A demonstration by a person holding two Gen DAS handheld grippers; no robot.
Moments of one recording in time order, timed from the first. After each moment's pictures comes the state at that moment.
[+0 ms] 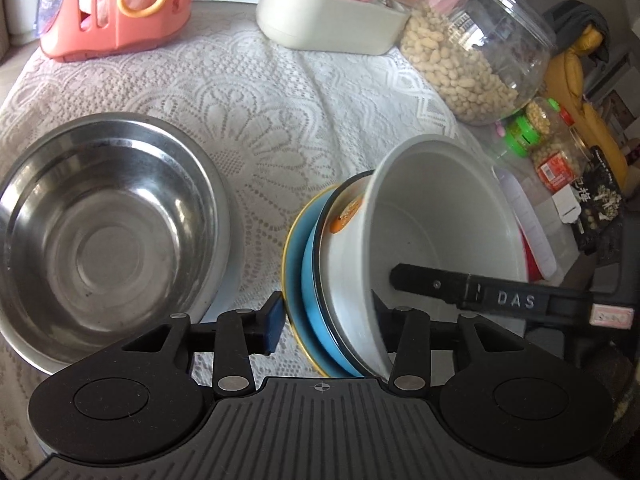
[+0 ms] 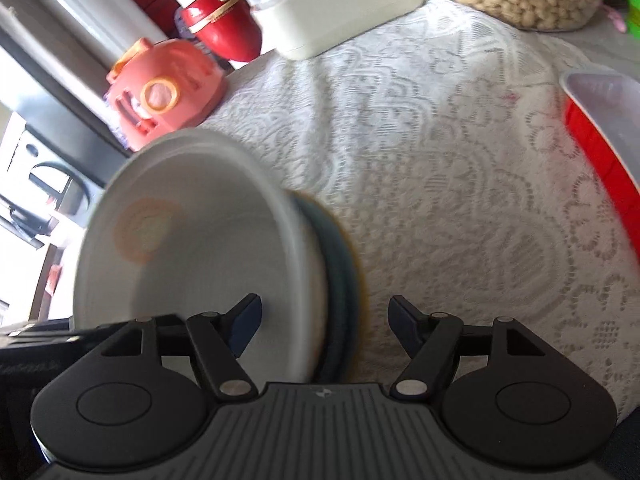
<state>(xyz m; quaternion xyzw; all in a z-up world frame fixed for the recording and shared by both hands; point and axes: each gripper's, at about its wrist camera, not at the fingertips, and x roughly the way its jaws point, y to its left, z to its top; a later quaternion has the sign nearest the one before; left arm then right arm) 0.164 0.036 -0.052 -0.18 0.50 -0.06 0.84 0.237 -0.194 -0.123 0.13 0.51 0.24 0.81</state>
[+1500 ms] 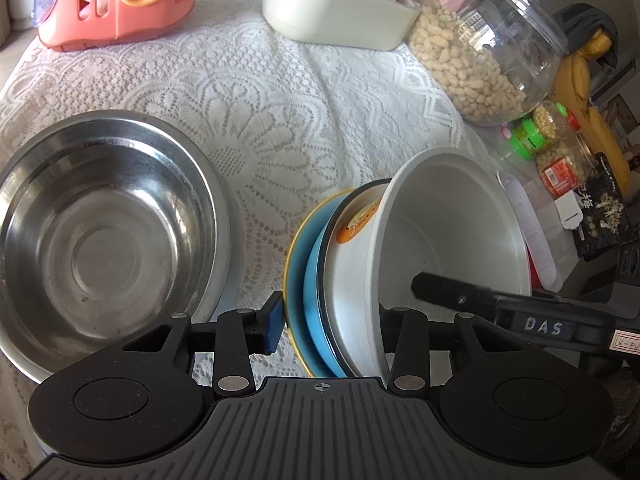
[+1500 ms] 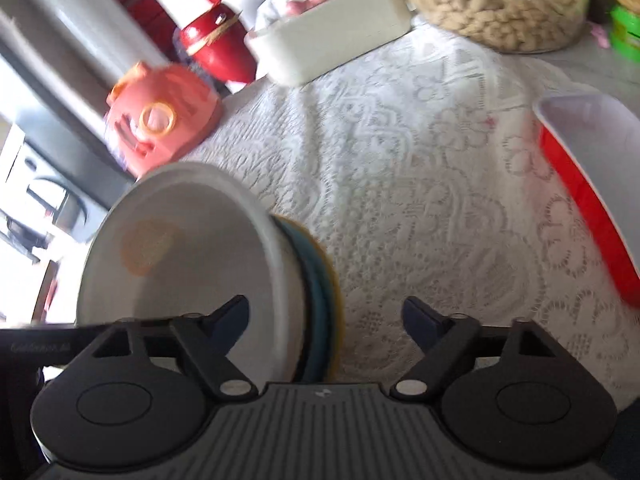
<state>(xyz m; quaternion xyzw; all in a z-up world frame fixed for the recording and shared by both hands) 0.179 0.040 -0.055 -0.19 0.52 -0.05 0.83 0.233 -0.199 -0.116 0.11 0.49 0.25 0.83</state>
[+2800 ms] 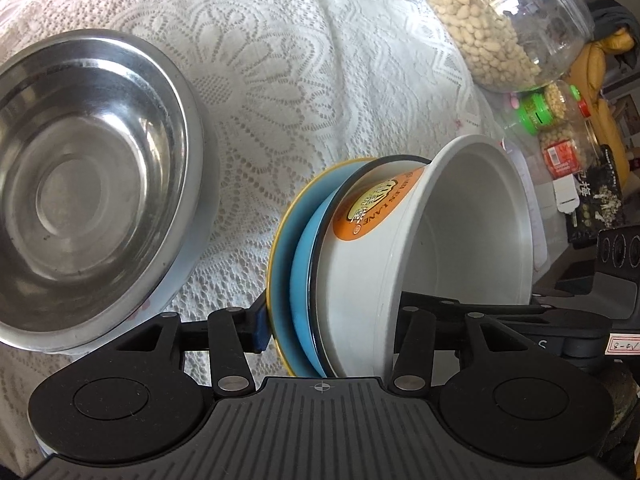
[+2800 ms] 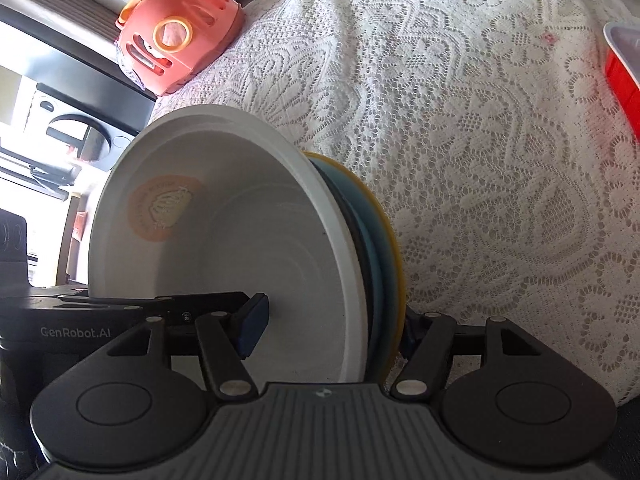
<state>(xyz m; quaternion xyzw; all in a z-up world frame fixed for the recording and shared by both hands) 0.190 0.033 -0.073 -0.25 0.59 -0.06 0.76 0.238 -0.185 -0.135 0.11 0.60 0.30 0.73</state>
